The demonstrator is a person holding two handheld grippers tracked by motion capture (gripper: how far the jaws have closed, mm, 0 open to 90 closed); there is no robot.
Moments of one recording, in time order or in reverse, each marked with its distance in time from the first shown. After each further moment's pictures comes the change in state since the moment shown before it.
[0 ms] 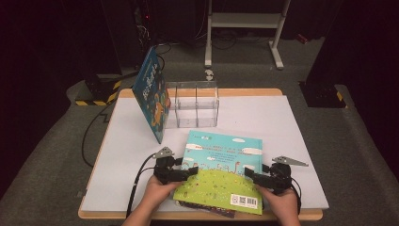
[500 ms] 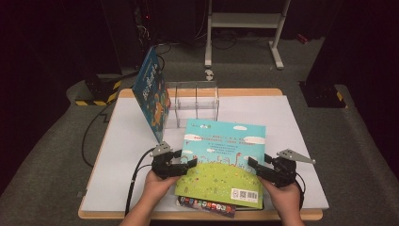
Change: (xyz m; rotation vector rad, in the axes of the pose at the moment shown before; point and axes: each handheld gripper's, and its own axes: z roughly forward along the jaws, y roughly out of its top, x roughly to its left) left arm -0.013 0.022 -0.015 -0.126 0.075 0.089; right arm 0.016 0.027 -0.019 -0.138 -0.052 -0.085
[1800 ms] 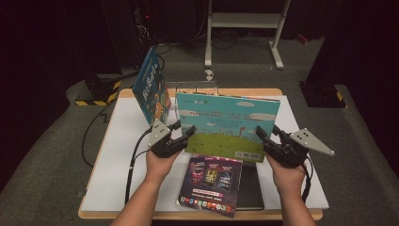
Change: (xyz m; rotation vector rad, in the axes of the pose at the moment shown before) left arm -0.008 0.062 -0.003 -0.303 0.170 0.208; right arm 0.023 0.069 -0.026 -0.362 -0.049 -0.158
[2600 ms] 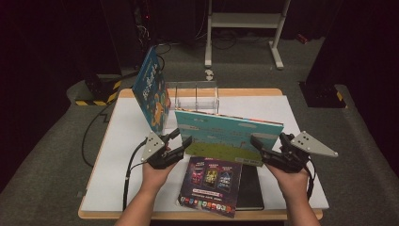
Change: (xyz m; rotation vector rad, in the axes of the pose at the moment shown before) left arm -0.004 -0.019 -0.027 -0.053 -0.045 0.006; right arm 0.005 0.006 -0.009 0.009 0.199 -0.063
